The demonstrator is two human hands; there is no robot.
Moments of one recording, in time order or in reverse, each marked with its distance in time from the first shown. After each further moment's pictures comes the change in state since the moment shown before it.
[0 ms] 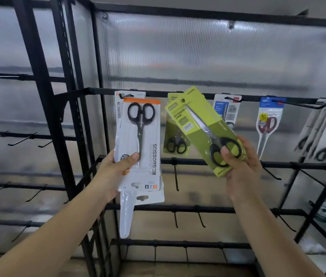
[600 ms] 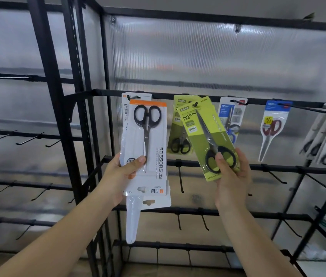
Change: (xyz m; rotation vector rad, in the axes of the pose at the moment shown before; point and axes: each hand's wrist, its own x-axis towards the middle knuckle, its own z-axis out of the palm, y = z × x) left_hand -0.012 0.001 0.003 -0.001 0.009 0.004; right_hand -0.014 0.034 0.014 -0.022 0.178 0.001
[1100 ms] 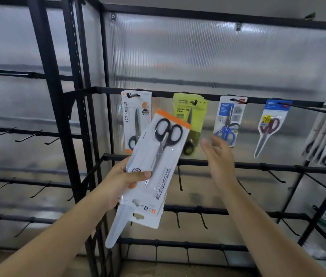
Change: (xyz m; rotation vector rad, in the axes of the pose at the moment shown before) left_hand -0.004 -0.004 -0.009 0.223 -0.185 -0.110; right_hand 0.022 -0.009 0.021 -0.710 -0.285 -0.043
